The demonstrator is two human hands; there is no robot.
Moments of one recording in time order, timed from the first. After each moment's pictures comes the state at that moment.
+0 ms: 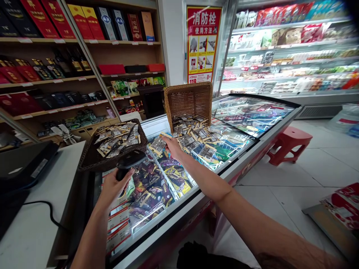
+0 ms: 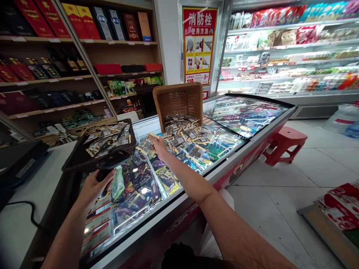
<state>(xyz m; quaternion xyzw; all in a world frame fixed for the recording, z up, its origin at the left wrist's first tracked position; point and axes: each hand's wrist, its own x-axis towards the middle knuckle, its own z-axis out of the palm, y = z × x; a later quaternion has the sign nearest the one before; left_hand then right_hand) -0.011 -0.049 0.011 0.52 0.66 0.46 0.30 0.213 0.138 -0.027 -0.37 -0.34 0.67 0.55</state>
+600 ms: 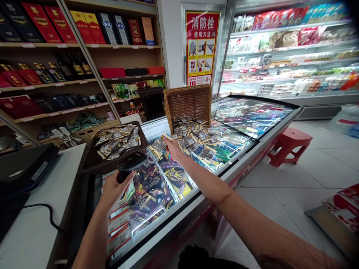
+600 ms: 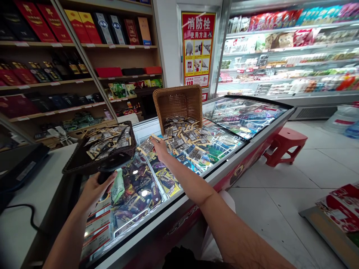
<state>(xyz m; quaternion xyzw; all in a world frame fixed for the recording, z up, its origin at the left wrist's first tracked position) -0.018 -0.047 0.004 0.54 0.66 0.44 0.29 0.216 0.128 -0.017 -0.38 -0.35 0.65 0.56</state>
